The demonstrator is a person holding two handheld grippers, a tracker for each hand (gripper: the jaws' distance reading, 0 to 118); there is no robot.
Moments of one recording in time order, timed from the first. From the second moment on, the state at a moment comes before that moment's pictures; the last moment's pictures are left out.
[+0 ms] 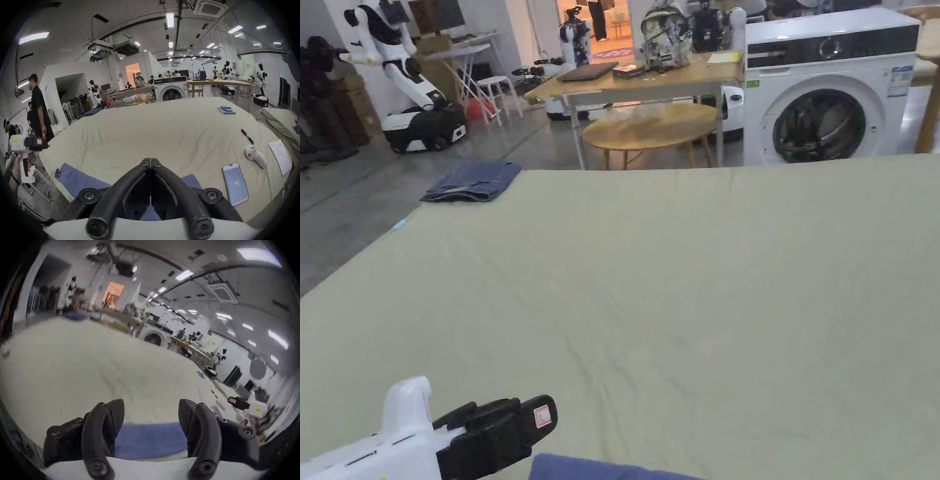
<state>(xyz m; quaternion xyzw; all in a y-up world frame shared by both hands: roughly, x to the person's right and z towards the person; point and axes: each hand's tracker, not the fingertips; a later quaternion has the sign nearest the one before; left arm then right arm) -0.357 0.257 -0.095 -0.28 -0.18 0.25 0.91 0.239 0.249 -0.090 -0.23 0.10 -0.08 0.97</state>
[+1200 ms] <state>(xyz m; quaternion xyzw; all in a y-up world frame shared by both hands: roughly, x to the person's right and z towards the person) -0.282 0.242 -0.129 -0.36 -0.20 0.28 0.87 0.251 0.214 -0.077 -0.30 0.10 -0.14 0.94</state>
